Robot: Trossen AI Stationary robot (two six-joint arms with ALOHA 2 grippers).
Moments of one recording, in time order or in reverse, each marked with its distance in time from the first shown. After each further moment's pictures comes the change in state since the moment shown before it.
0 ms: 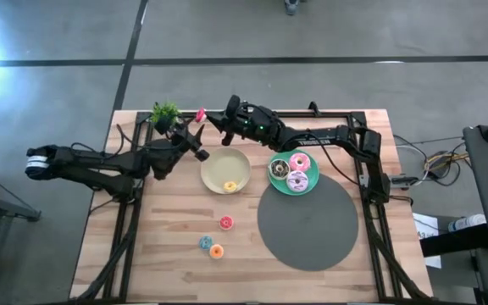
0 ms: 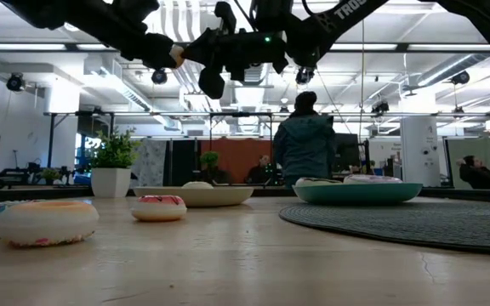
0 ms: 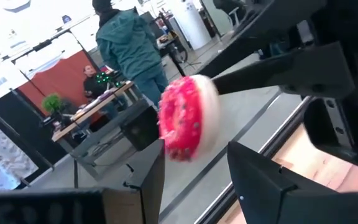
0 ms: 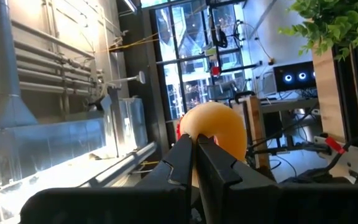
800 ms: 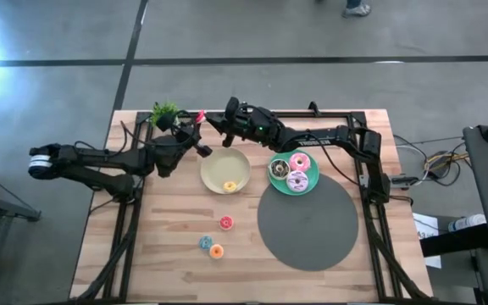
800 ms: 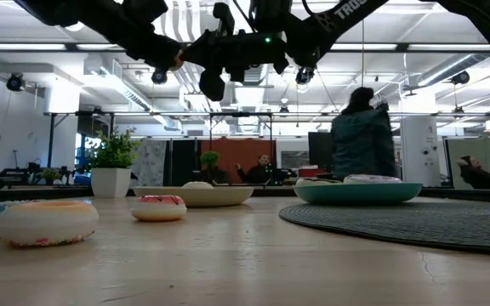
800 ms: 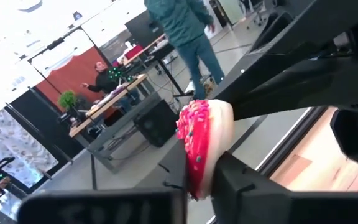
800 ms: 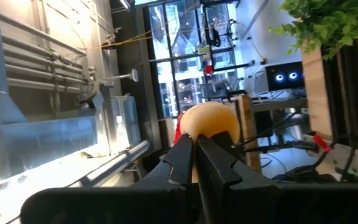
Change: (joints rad) left arm 0.024 0.054 0.057 -0.021 -0.037 0.035; right arm 0.006 0.000 -0.004 -0.023 -0.012 -0.015
